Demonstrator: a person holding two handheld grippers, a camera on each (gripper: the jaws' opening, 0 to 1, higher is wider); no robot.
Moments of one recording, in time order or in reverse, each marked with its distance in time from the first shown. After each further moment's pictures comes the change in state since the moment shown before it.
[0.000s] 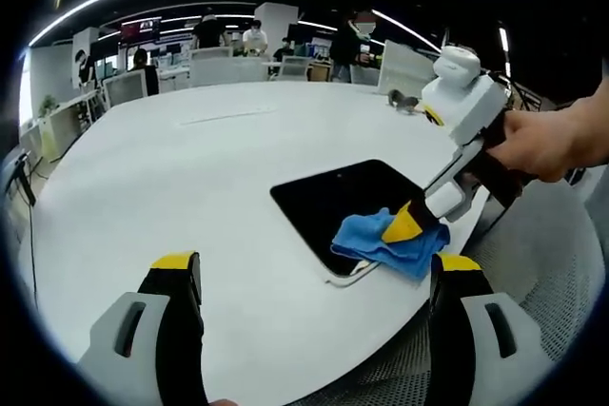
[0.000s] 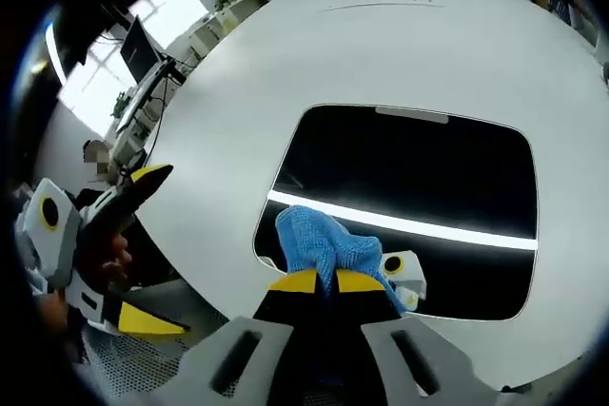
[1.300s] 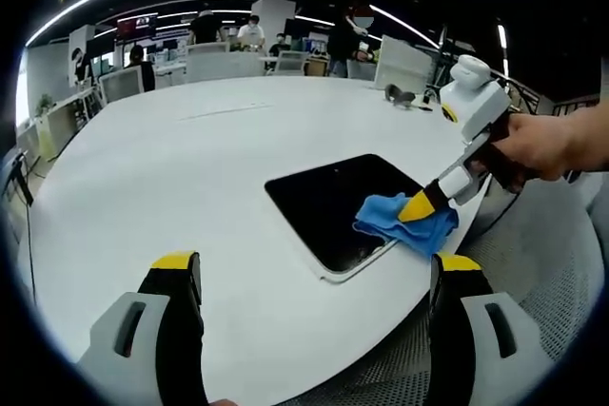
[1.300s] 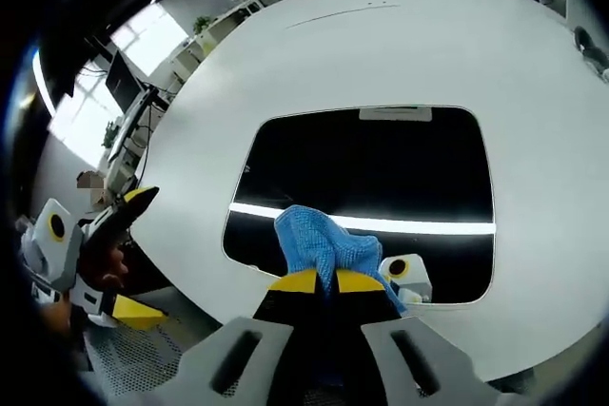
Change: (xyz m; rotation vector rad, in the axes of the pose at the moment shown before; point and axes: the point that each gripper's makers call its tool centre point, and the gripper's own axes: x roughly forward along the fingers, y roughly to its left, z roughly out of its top) left arm 0.000 -0.003 -0.003 0.000 0.022 -0.011; right arm -0.015 -0.035 -0.006 0.119 -0.056 -0.024
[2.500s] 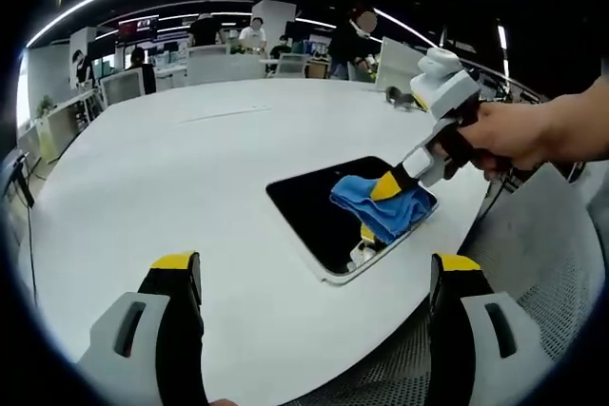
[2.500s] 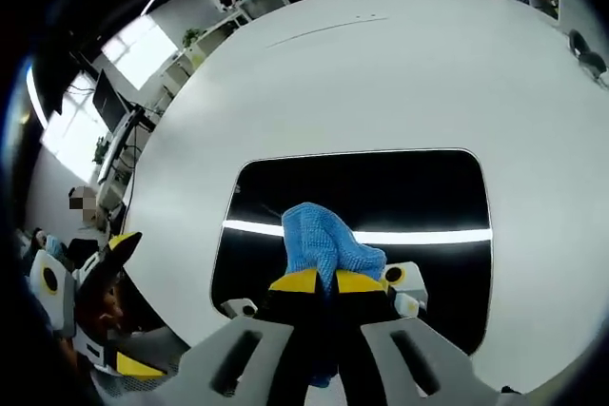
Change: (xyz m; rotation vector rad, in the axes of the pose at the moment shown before) left arm 0.001 0.000 0.000 0.010 -0.007 -0.001; right arm 0.019 -0.011 0.049 0.036 -0.054 -0.044
